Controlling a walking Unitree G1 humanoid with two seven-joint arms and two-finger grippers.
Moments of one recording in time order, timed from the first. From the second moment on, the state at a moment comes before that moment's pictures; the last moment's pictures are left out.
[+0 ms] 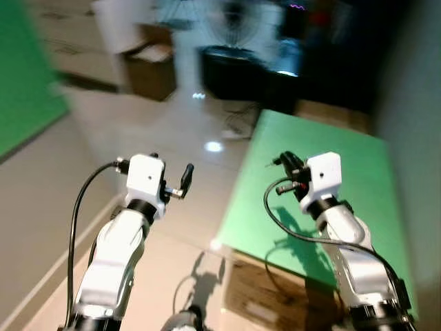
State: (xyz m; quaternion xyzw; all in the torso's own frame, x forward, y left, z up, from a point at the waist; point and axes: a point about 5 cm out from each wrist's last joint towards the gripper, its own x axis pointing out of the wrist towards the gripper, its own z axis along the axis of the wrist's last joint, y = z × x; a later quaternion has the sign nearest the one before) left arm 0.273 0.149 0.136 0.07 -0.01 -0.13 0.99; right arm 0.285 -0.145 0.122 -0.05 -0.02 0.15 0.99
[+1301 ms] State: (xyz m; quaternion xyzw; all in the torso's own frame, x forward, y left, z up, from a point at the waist) left arm 0.263 0.171 0.121 0.07 -0.01 -0.04 1.00; right arm 0.288 -0.149 0.113 -0.02 0.00 0.11 0.99
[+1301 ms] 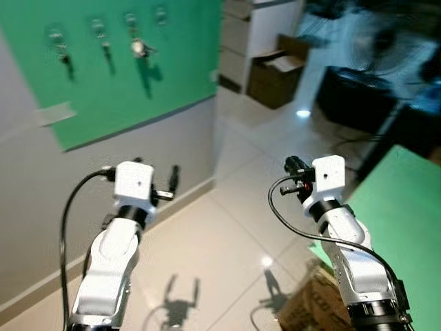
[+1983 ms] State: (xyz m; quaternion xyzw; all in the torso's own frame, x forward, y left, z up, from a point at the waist) left arm 0.263 0.171 0.125 0.11 -0.01 -0.04 0.99; right arm 0.299 -0.158 0.111 0.00 0.01 0.10 1.00
